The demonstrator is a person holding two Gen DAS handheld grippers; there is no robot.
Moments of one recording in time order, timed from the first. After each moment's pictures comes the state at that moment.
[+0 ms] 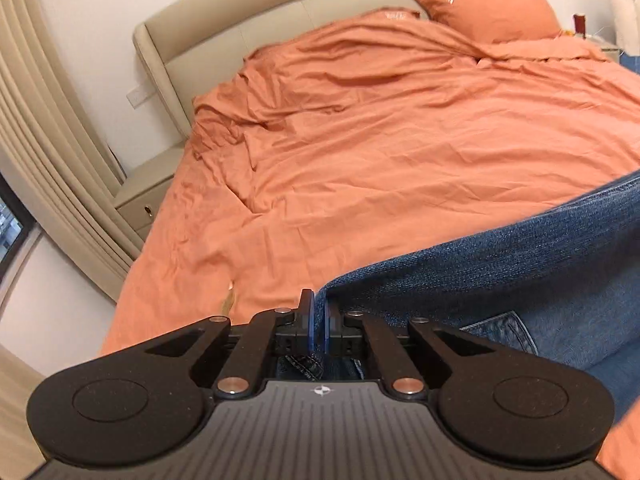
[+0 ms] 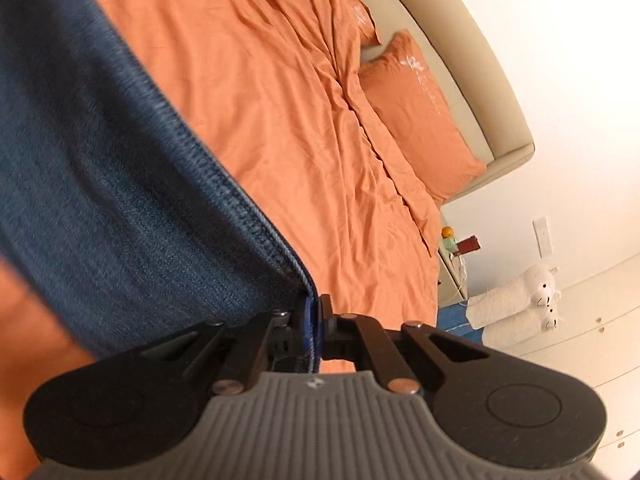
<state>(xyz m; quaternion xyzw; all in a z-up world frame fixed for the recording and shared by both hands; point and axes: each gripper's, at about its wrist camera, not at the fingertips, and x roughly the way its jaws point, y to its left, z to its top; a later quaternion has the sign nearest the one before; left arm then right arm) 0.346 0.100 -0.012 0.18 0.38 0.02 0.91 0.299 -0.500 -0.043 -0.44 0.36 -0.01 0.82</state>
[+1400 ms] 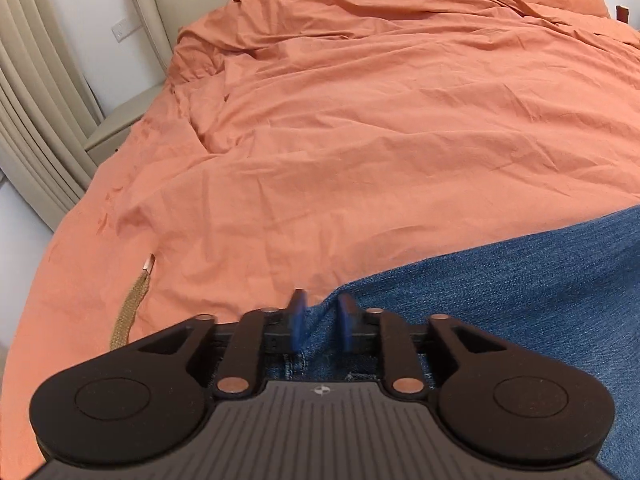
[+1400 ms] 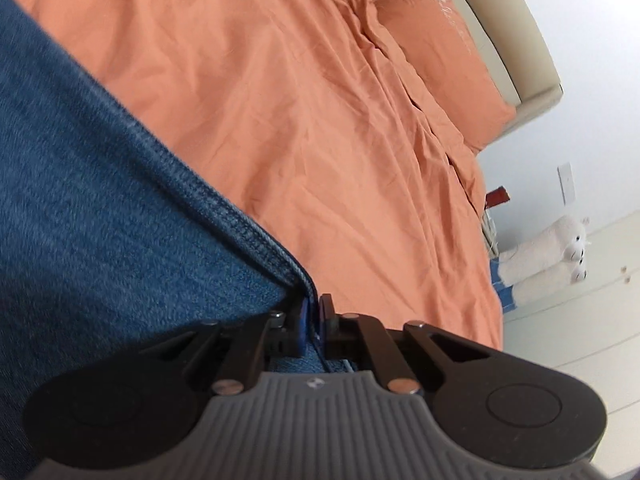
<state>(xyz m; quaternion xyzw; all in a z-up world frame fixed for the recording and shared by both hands) 0.445 0.121 -0.130 0.13 0.43 0.03 0.89 0.452 -0.464 -0.215 -0.39 0.41 -0.07 0.82</state>
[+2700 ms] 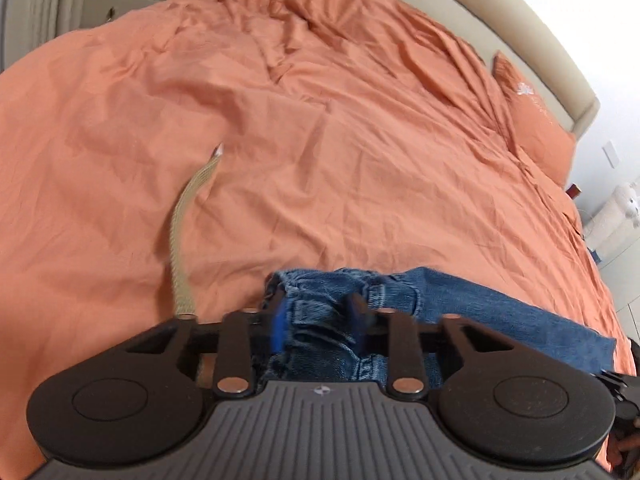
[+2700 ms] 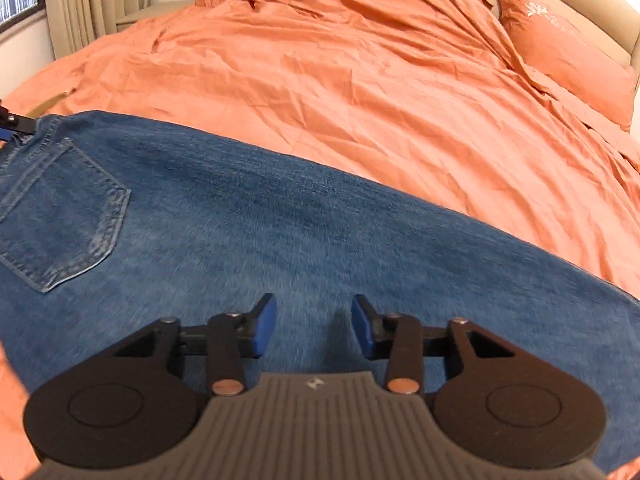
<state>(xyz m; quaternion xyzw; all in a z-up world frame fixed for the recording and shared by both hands) 0.401 0.309 -0.137 -0.20 0.41 -0.08 0.89 0.363 -0.183 -0.153 -0.10 0.44 0.13 0.88</state>
